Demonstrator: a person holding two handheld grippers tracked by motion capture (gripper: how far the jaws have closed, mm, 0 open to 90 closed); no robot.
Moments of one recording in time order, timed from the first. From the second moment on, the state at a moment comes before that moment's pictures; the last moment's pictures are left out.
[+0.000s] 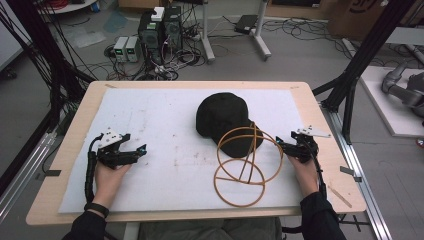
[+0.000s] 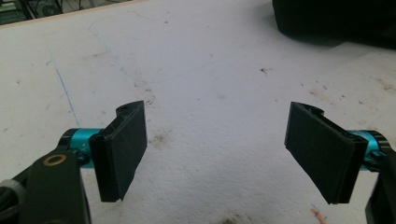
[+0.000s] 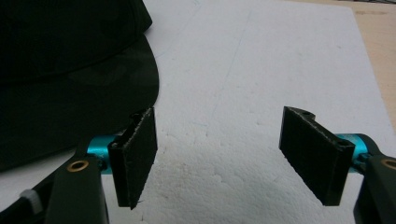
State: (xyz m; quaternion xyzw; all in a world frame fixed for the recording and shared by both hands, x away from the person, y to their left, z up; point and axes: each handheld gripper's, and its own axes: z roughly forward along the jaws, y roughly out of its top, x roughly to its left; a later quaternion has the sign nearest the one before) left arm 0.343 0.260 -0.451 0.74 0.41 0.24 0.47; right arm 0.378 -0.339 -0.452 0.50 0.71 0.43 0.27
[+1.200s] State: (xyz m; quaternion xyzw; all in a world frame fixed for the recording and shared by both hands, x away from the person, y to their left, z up) left arm 0.368 0.202 -0.409 0.75 0.36 0.20 0.52; right arm 0.376 -0.335 -0.452 0.49 0.71 0.42 0.29
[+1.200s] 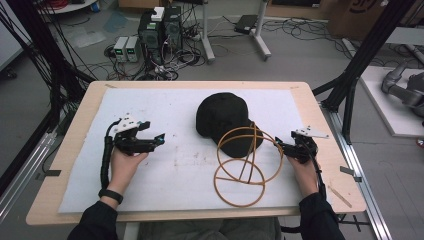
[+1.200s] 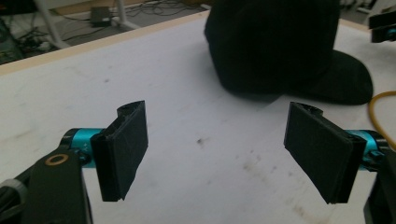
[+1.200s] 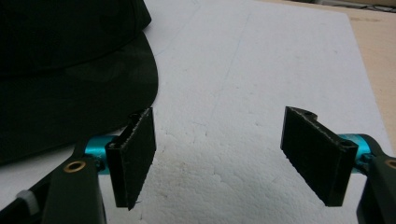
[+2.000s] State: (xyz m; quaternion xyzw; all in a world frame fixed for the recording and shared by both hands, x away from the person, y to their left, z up) left arm 0.410 0.075 -0.414 0.77 0.31 0.11 0.54; right arm 0.376 -0.337 -0.452 0.50 0.71 0.42 0.28
